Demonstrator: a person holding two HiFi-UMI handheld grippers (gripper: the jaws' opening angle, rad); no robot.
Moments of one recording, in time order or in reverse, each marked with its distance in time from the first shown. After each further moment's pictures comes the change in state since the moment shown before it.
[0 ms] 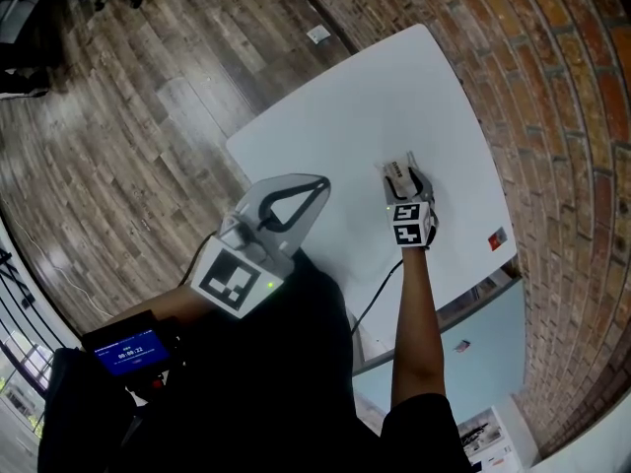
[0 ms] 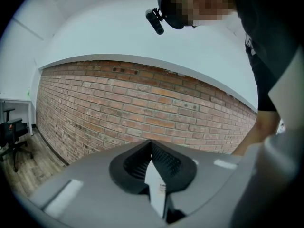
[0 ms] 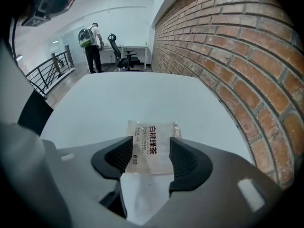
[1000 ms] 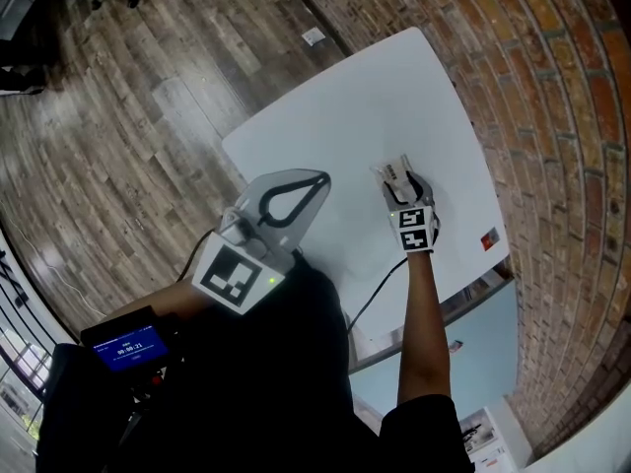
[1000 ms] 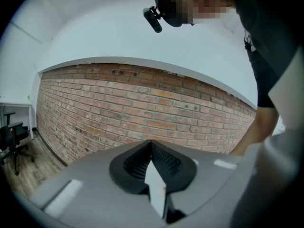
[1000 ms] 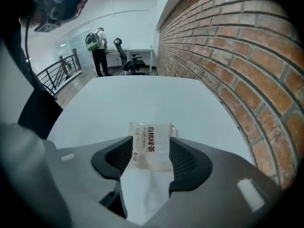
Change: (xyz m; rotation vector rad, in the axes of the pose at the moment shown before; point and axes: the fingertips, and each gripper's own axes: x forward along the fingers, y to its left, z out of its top) left arm 0.007 0.002 0.012 0.035 -0.020 0.009; right arm -0.015 -0.005 -0.004 -0.037 -0.018 0.083
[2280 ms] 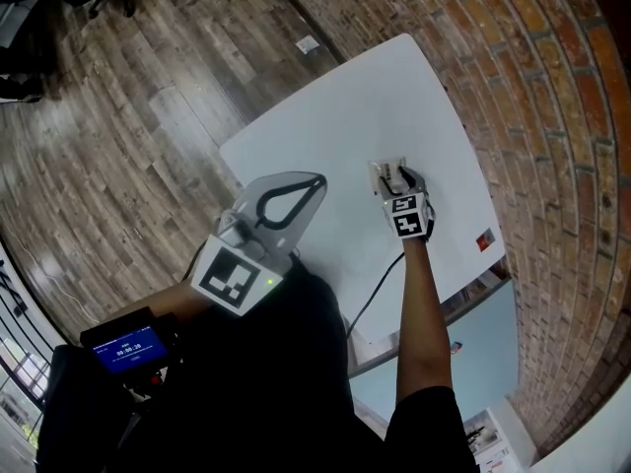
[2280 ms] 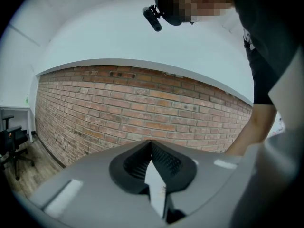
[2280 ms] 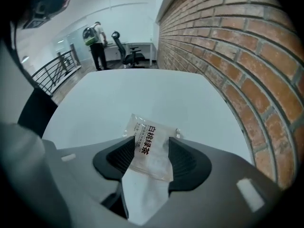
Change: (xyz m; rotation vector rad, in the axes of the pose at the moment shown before) left arm 0.001 -0.002 0.005 0.028 0.001 -0.008; right arm 0.025 -0.014 0.001 -0.003 0.078 0.004
